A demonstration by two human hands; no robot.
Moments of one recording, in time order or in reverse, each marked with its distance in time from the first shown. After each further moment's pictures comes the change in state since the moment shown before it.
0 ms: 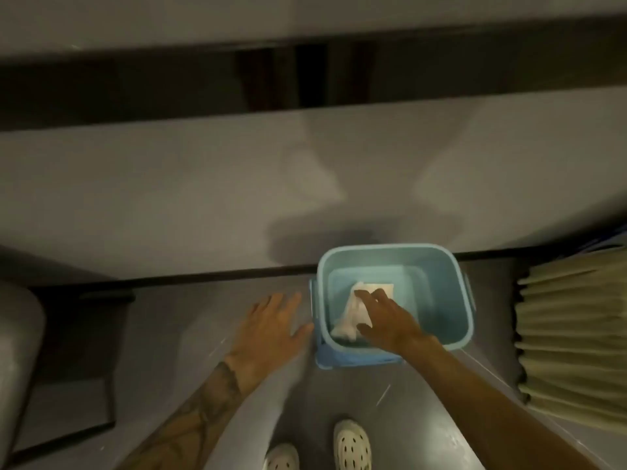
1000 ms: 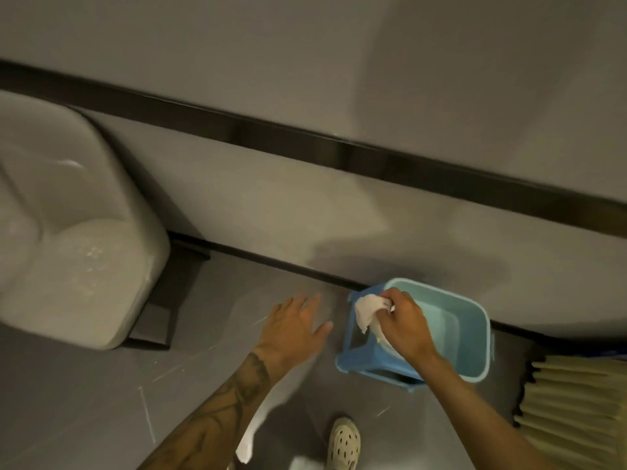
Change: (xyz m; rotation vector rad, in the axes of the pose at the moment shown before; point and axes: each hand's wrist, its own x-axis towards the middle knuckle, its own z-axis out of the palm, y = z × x) left_hand -0.174 -0.058 -0.110 -0.288 0.093 -0.190; right_hand -0.115 -0.189 -0.080 0.259 0.319 -0.124
